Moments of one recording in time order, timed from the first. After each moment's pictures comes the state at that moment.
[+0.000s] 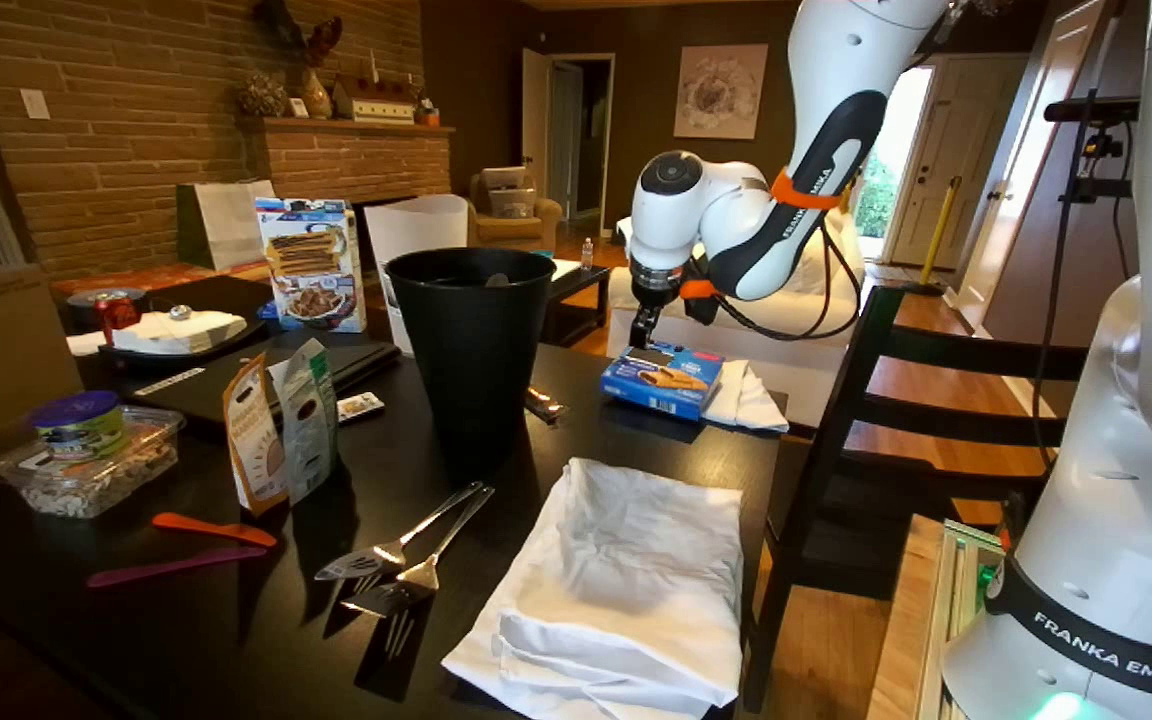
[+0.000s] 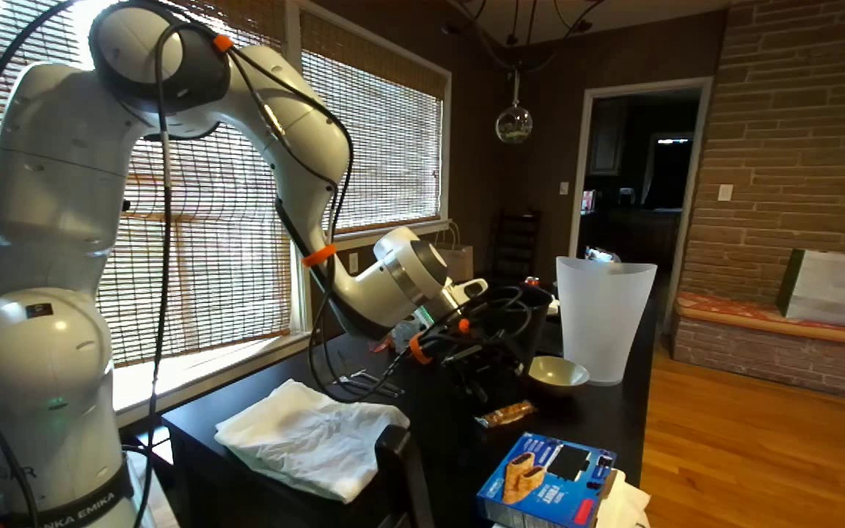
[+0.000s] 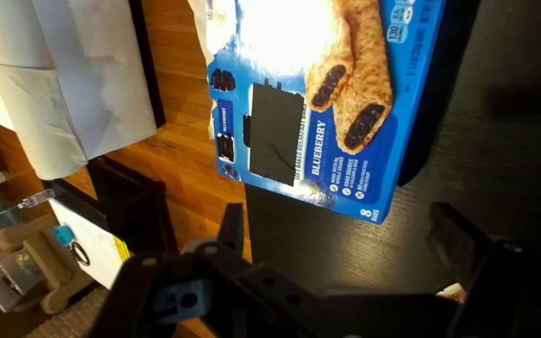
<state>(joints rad) 0.05 0.25 -0.50 -2.25 -1.27 2.85 0.54</state>
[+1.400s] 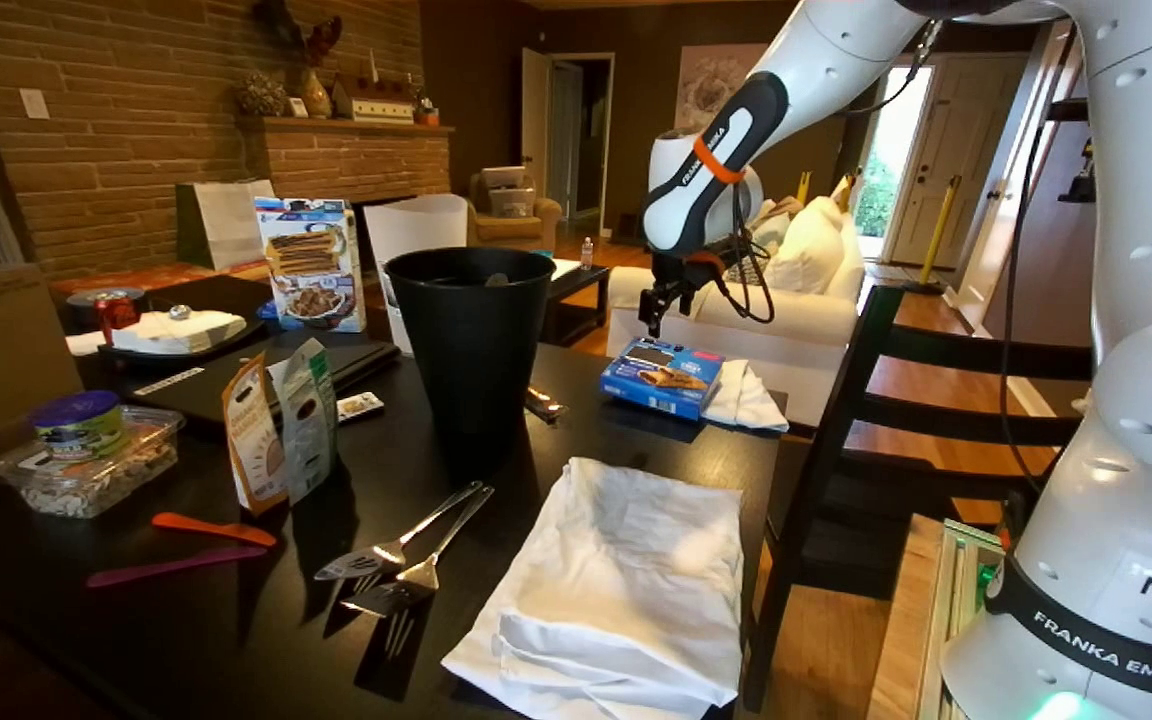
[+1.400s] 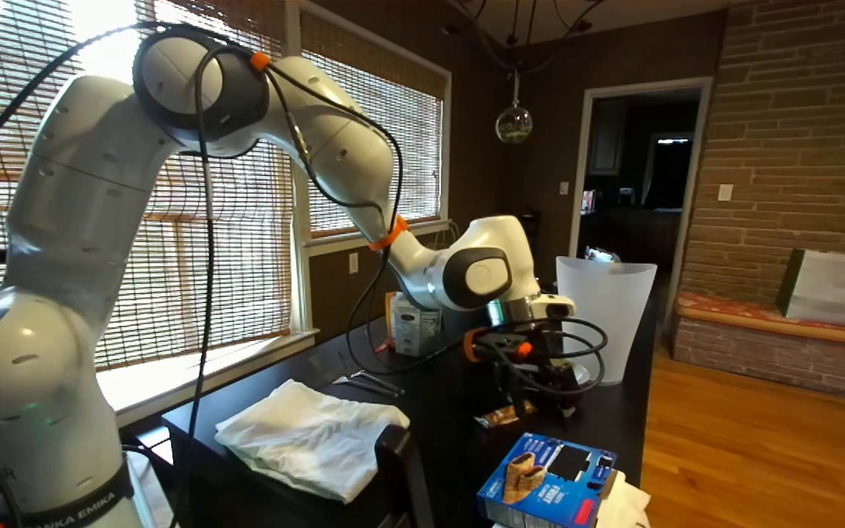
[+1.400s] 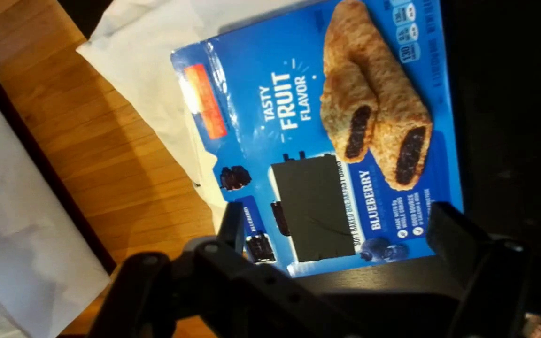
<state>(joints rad) -0.30 0.39 -0.24 -1.99 -0.27 2.59 -0.13</state>
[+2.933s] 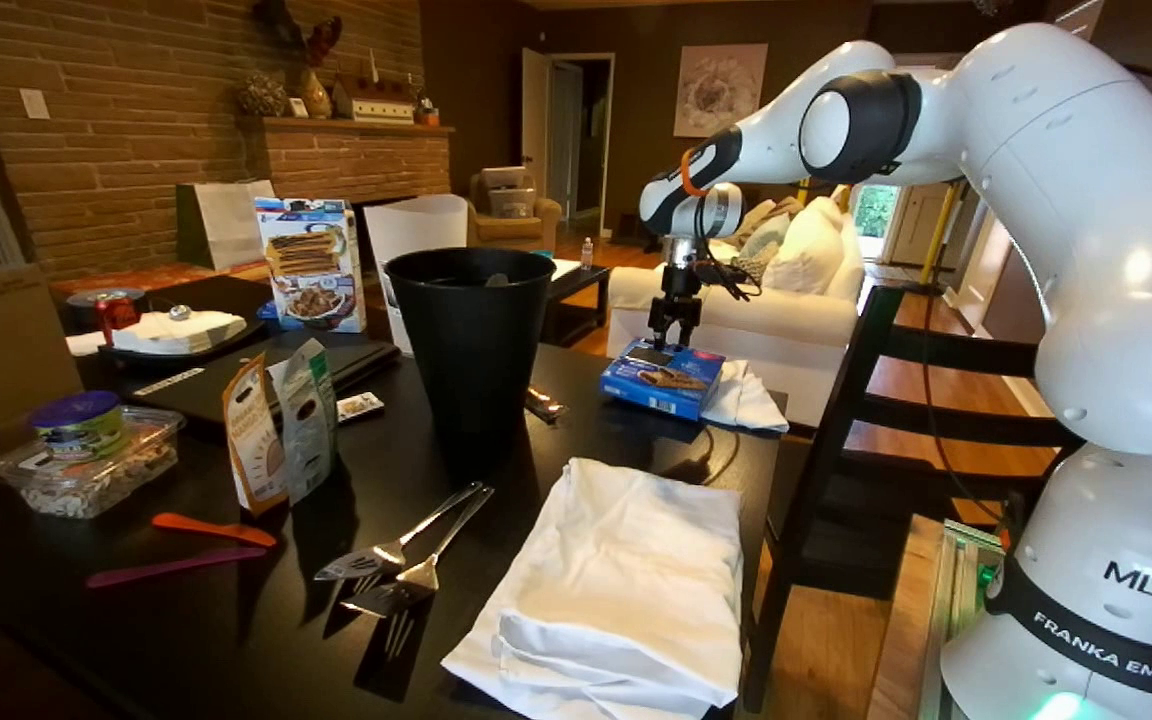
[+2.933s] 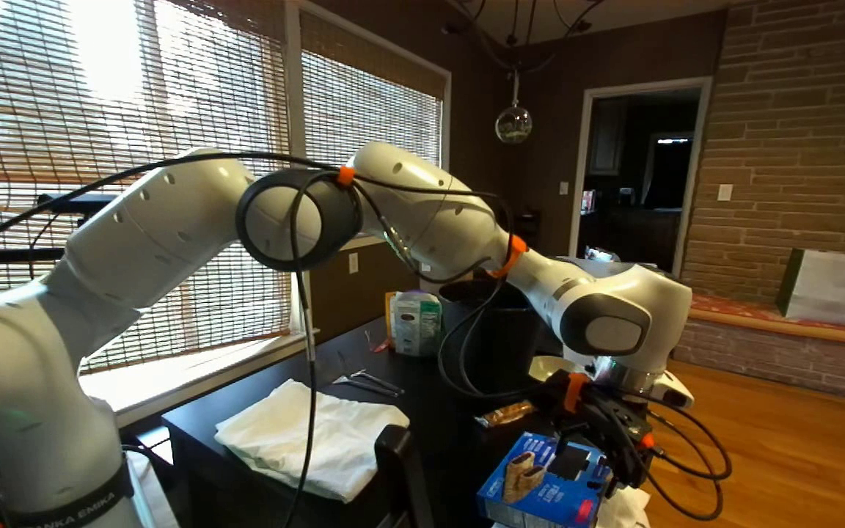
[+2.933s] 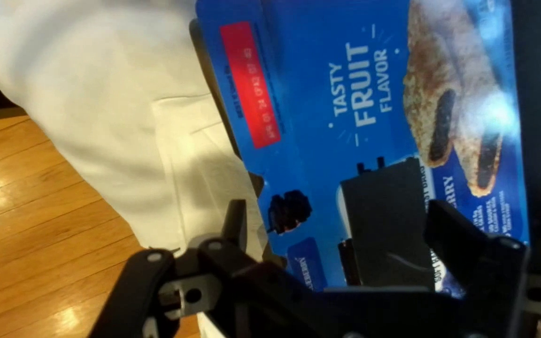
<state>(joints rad) -0.63 0.90 -0.05 -1.21 0.13 1.95 -0.58</state>
